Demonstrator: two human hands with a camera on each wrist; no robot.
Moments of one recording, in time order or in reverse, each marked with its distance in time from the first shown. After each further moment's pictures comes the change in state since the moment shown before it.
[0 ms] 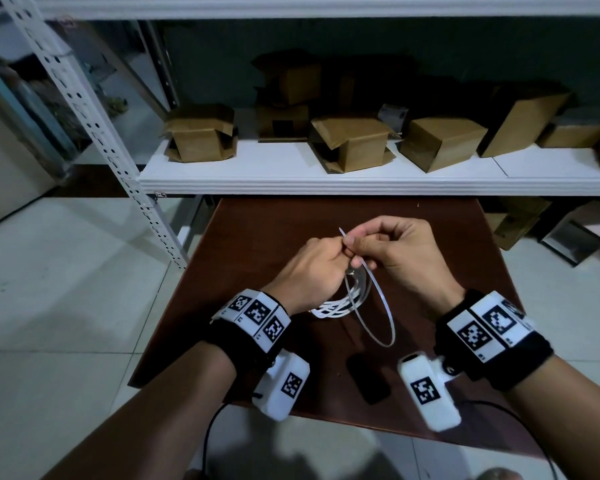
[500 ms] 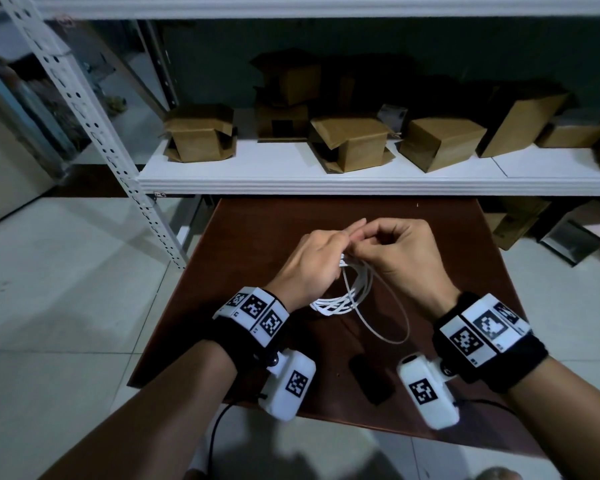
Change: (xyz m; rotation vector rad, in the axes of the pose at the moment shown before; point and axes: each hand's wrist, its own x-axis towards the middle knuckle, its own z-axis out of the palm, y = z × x) left_hand 0.009 -0.005 0.007 -0.313 0.085 -0.129; right_hand -0.005 0.002 -0.004 -0.233 0.027 -0.111
